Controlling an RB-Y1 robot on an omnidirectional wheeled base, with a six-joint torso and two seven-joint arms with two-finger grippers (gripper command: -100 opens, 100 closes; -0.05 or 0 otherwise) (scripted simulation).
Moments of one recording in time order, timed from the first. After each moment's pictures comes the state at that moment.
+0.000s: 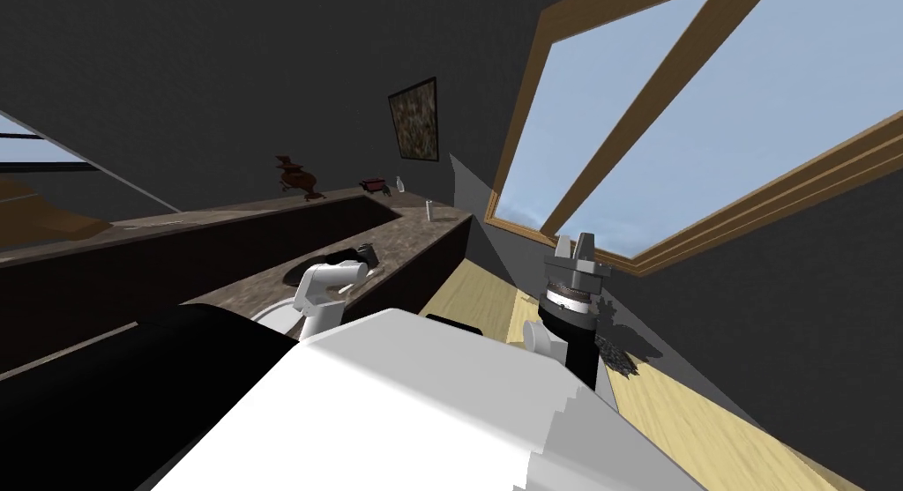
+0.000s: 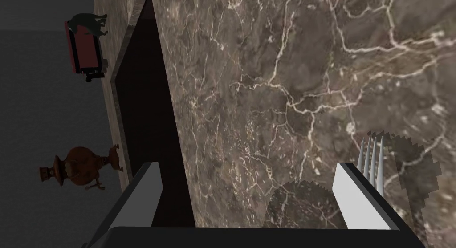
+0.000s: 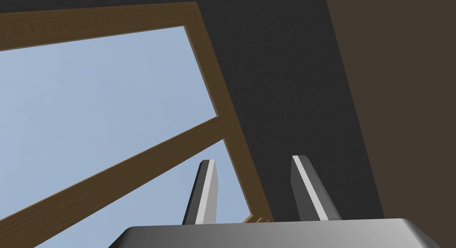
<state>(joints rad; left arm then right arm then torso) 0.28 0.22 0.48 -2.26 0.13 1.13 0.36 0.46 -0.01 0.06 -2.36 0.10 -0.47 -0.14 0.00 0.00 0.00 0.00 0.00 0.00</state>
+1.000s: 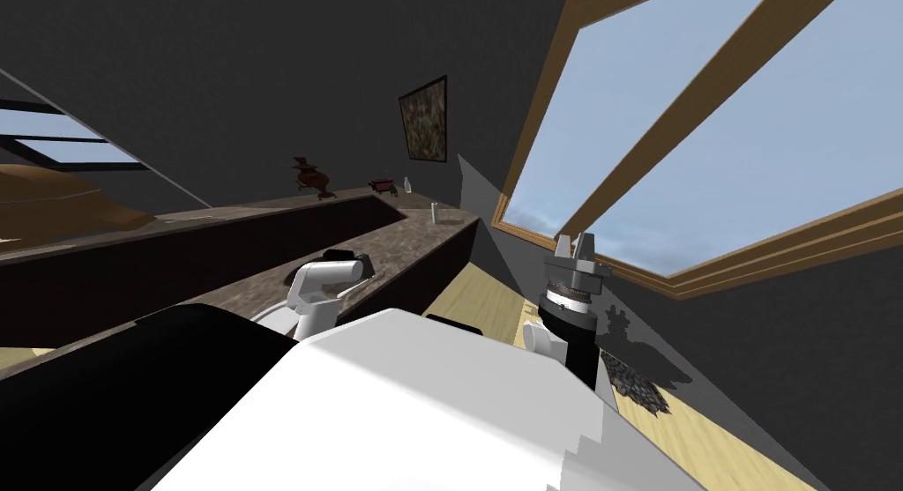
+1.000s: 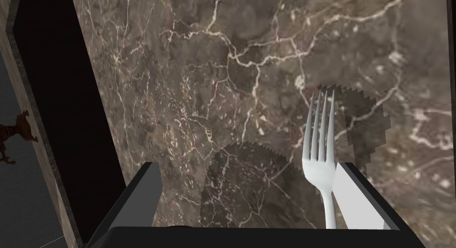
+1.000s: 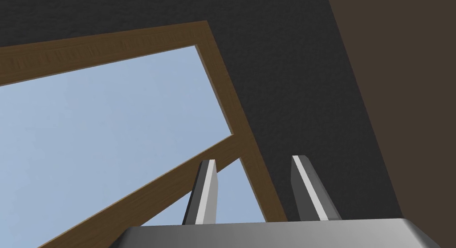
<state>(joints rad) 0.27 0.25 0.53 -2.24 0.18 1.41 0.39 0.46 -0.01 0.06 -2.36 0.10 -0.47 -0.14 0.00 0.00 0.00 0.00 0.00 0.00</state>
